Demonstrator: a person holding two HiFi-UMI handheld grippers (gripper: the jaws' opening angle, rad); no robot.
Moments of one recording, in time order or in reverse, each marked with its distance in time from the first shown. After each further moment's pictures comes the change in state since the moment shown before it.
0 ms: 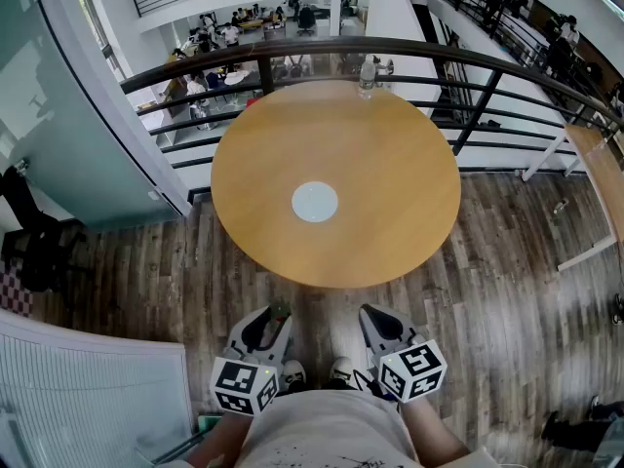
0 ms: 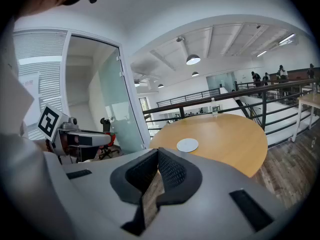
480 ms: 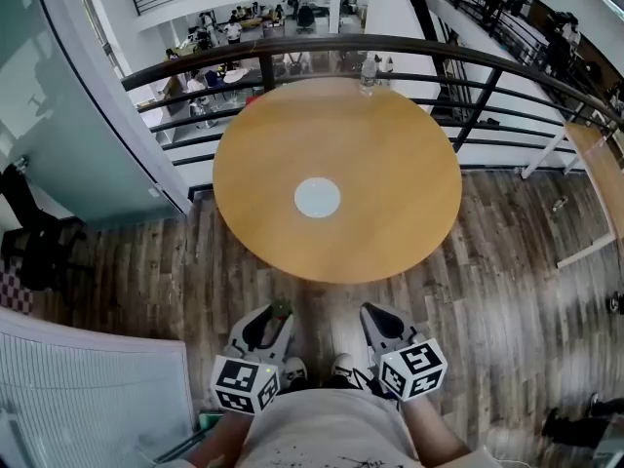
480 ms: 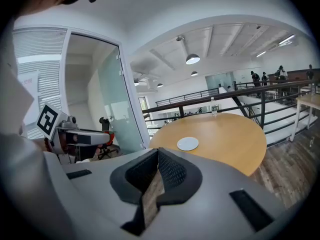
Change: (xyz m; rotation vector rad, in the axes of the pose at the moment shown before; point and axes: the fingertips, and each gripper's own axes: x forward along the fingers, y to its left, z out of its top) left arm -0.011 0.003 -0.003 -0.007 0.004 -0.009; right arm -0.002 0.010 -0.003 0.003 0.006 -0.020
